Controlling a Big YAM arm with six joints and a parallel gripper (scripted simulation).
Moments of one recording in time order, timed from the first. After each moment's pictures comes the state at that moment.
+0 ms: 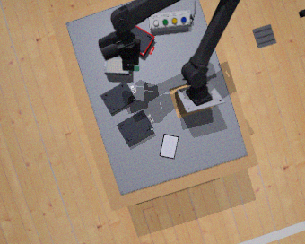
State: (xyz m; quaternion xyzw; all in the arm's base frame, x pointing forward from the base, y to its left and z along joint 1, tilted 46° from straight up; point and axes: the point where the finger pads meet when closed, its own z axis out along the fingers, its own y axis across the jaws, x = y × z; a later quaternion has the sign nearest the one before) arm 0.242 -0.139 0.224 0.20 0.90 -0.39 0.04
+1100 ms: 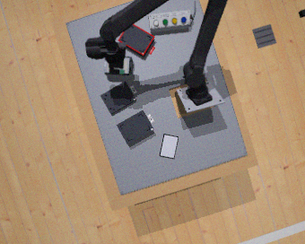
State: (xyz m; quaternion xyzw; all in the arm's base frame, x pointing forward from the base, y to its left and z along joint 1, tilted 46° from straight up) arm 0.297 -0.229 0.185 0.22 0.89 -0.39 0.03
